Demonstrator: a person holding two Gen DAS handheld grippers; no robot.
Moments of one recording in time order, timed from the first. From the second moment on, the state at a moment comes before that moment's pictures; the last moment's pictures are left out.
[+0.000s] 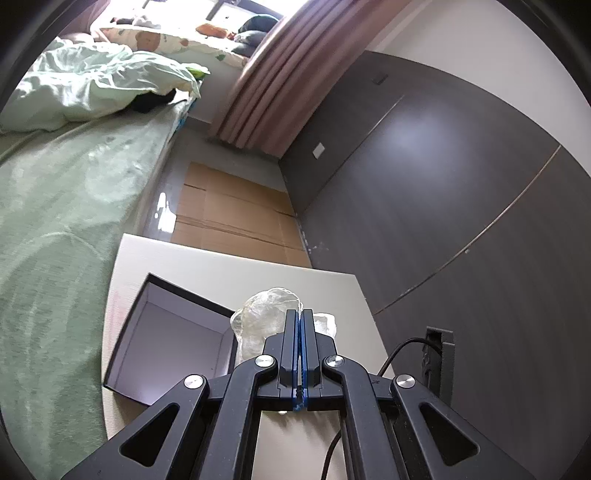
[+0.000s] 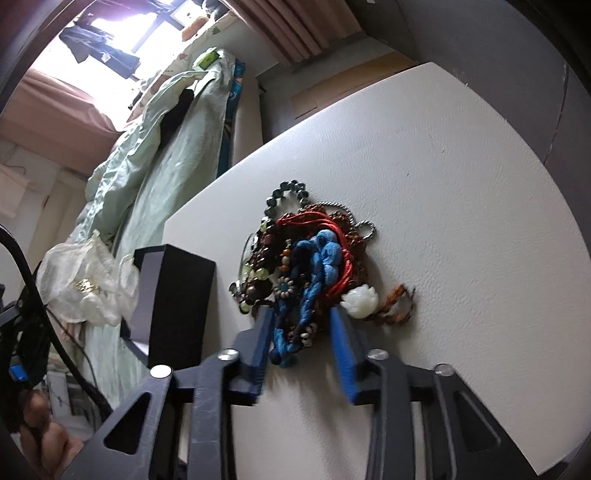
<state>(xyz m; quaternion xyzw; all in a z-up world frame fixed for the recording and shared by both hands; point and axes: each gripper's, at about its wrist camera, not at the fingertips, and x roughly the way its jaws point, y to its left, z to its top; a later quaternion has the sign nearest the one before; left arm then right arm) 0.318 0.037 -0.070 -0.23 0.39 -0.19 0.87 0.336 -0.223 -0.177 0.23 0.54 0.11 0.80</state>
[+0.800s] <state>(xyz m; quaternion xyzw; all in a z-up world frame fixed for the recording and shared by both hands) 0.319 0.088 -0.084 -0.28 0.40 -0.12 0.87 0.309 -0.195 -0.094 0.30 0.41 0.25 0.83</state>
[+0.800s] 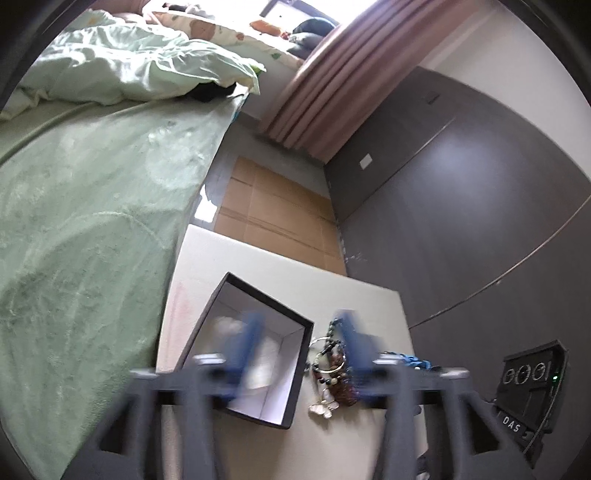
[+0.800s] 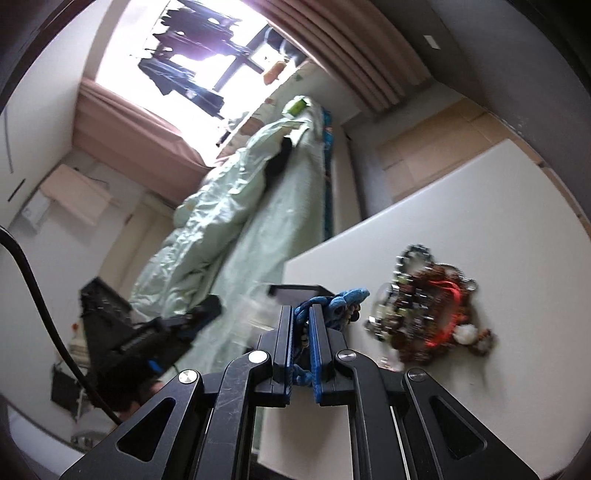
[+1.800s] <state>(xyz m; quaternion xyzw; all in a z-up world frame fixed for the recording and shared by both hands) 0.308 0.112 -0.071 -0.27 0.38 -0.08 0.88 0.337 -0.128 -0.116 0.26 0.45 0.28 0.81</state>
